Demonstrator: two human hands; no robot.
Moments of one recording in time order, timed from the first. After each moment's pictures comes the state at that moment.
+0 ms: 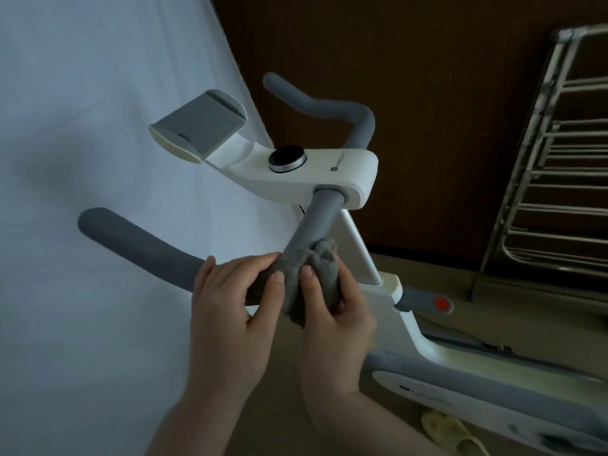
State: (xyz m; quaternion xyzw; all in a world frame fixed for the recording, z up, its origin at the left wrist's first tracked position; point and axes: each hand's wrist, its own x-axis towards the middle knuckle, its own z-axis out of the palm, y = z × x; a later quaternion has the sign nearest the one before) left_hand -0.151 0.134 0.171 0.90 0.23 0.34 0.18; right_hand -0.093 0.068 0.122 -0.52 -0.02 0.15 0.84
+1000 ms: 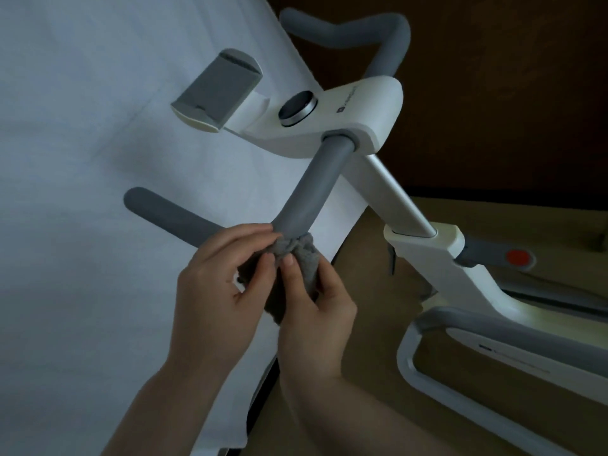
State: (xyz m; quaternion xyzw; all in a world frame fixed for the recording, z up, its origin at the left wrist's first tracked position) left_hand -0.158 0.101 0.193 0.93 0.25 0.28 0.03; right_hand -0.116 0.051 0.131 -0.31 0.03 0.35 0.88
